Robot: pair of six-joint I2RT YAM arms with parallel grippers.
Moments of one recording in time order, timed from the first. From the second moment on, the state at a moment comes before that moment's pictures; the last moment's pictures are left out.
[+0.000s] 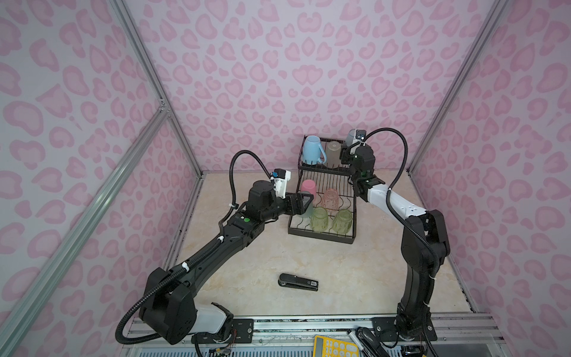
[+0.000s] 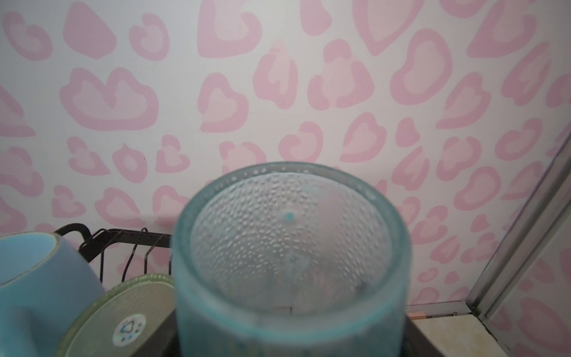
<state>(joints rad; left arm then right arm) -0.54 1.38 1.08 0.00 0.36 -0.50 0.31 1.98 1.60 0.35 0.39 0.03</state>
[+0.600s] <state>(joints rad) -0.54 1.38 1.07 0.02 0.37 -0.51 0.31 1.96 1.60 0.30 0.39 0.05</state>
